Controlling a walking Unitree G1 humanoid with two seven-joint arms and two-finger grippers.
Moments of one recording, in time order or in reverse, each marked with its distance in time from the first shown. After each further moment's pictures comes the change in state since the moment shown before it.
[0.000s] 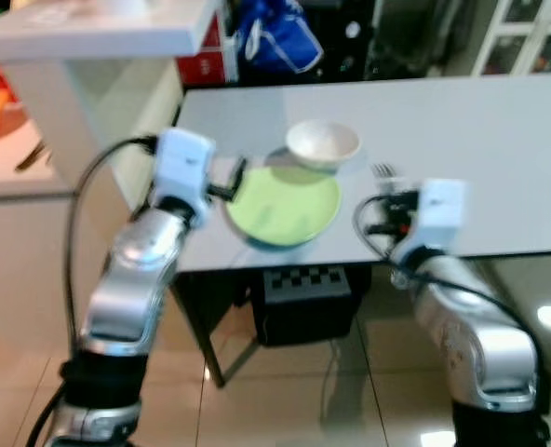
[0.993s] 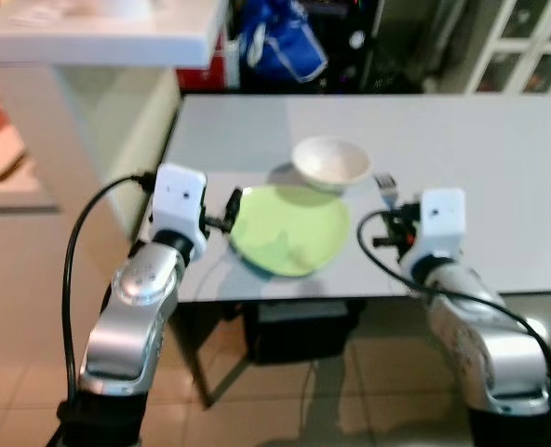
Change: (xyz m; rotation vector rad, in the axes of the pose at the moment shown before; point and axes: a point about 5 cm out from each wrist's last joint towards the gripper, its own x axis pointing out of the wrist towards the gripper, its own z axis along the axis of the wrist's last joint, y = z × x) left arm -0.023 -0.017 -0.022 -0.053 0.071 0.009; right arm -0.002 -0.024 -0.013 -0.119 0.047 -0.019
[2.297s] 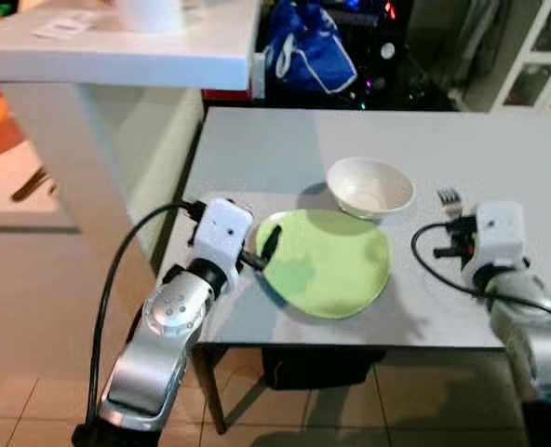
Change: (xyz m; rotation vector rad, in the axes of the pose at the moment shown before) left arm -0.015 -0.037 -0.020 0.075 0.054 -0.197; right arm 0.006 -0.075 -0.018 -0.146 0.045 -0.141
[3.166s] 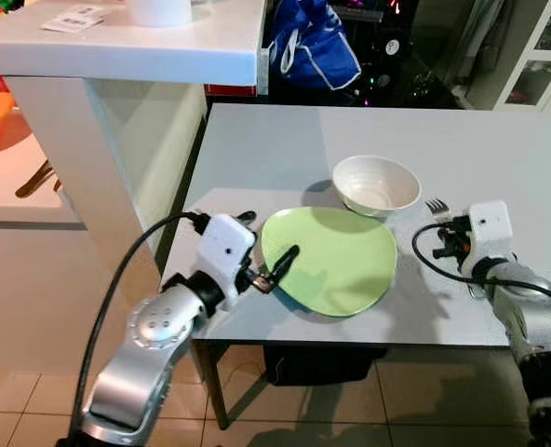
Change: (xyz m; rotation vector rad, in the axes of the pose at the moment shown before) left arm -0.015 -0.004 -0.002 -0.009 -0.077 -0.222; right arm 0.041 -0.014 -0.028 0.002 0.100 0.118
